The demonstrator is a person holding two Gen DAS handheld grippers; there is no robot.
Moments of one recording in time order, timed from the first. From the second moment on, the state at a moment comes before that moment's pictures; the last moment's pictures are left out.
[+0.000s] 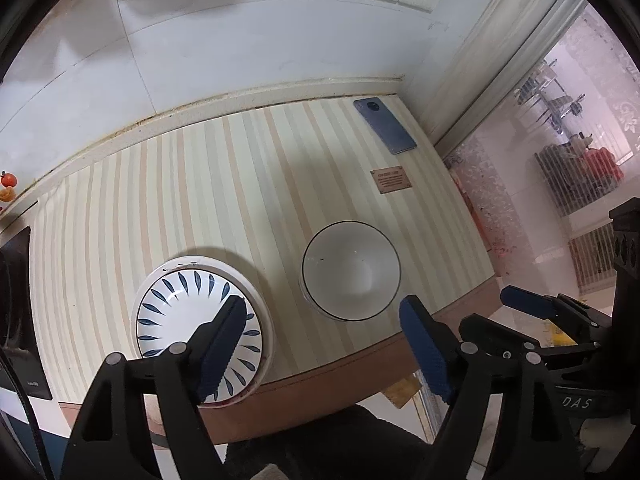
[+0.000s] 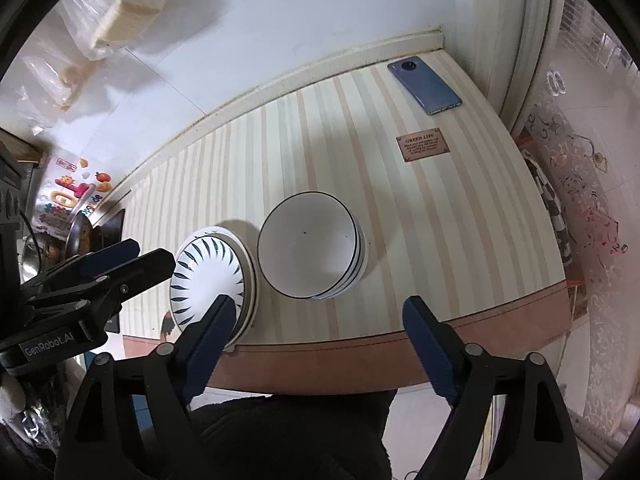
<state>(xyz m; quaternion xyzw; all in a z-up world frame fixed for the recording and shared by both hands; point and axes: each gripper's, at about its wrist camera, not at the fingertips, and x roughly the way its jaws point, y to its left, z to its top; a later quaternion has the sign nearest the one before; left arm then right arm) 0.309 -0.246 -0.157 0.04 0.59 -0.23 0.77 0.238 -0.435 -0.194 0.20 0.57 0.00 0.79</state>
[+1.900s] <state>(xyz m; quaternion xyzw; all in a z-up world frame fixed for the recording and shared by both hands) 0.396 -0.295 -0.359 -0.05 0.74 -0.22 0.64 0.328 -0.457 -0.452 0.46 0.58 0.12 0.66</state>
